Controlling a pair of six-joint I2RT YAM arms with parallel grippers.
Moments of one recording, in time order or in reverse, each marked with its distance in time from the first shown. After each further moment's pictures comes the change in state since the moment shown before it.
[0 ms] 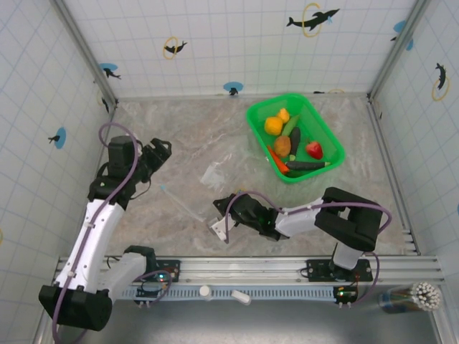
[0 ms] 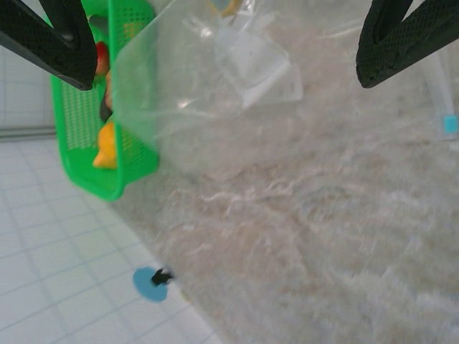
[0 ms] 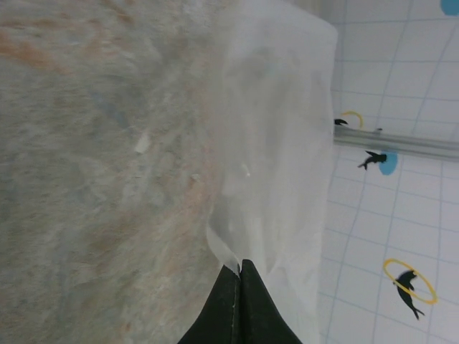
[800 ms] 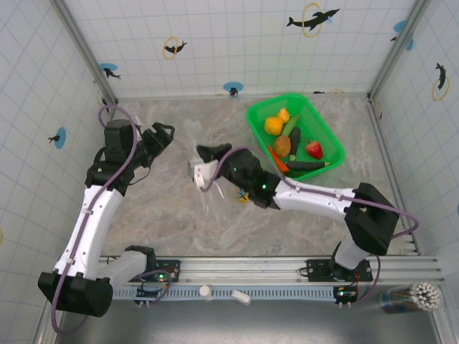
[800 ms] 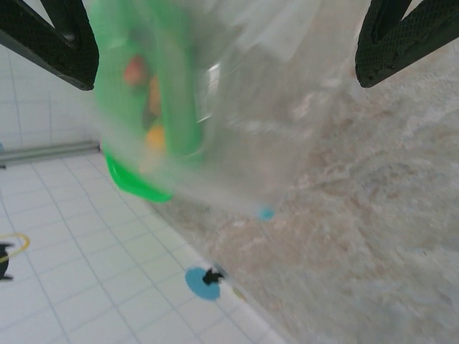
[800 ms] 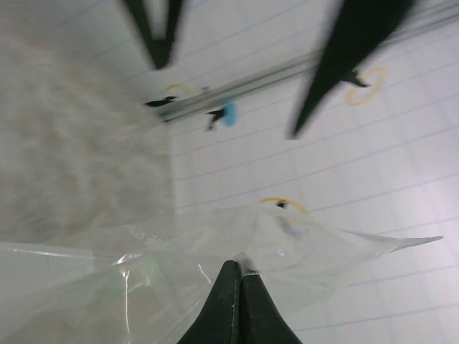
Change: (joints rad) left arm 0.000 0.108 0.198 0.019 0.048 0.021; right arm -0.131 -0.087 0.517 -0.220 0.011 0.284
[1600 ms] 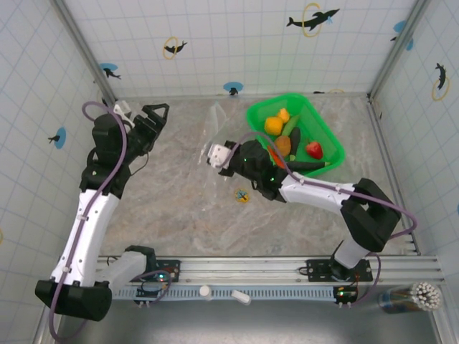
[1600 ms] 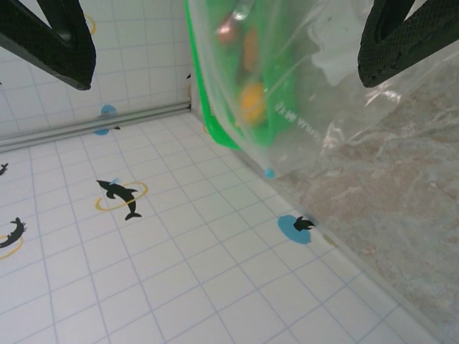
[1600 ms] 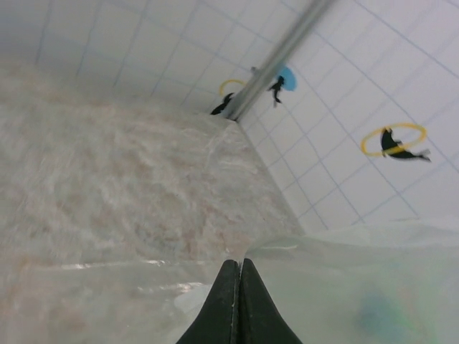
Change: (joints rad) left arm -0.005 -0.015 0.033 0.200 0.065 -0.153; right arm -0.102 -0.021 -0.169 -0.005 -0.225 0.504
